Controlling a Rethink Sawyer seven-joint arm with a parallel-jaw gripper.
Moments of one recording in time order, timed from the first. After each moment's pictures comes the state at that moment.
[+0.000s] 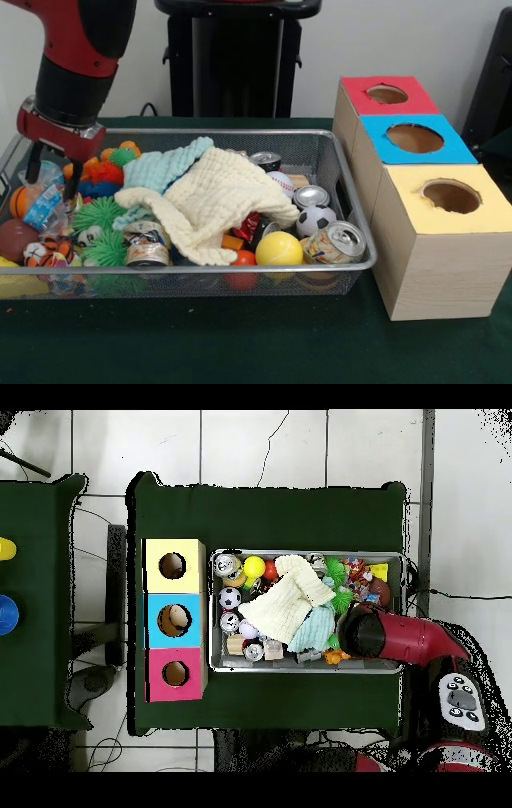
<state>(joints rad) -0.47 -0.46 -0.17 1.48 -0.44 0.31 1.85</state>
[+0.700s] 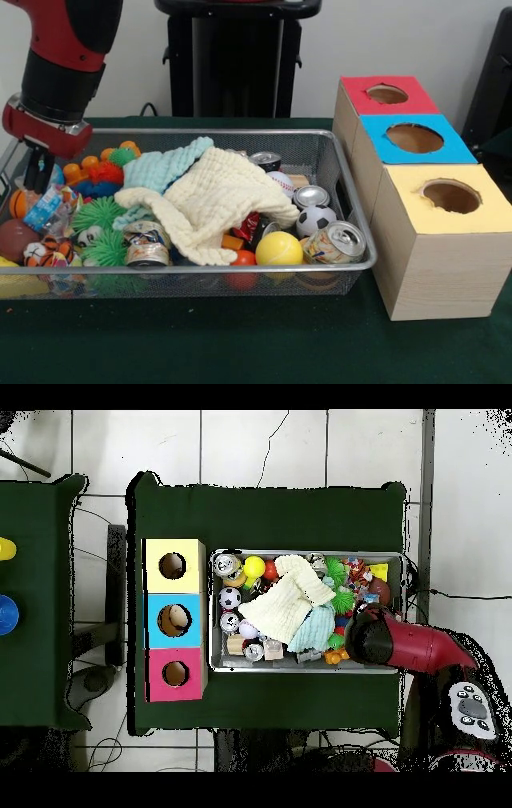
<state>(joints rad) -0.50 -0.46 -0.17 1.50 -0.44 0.21 1.85</state>
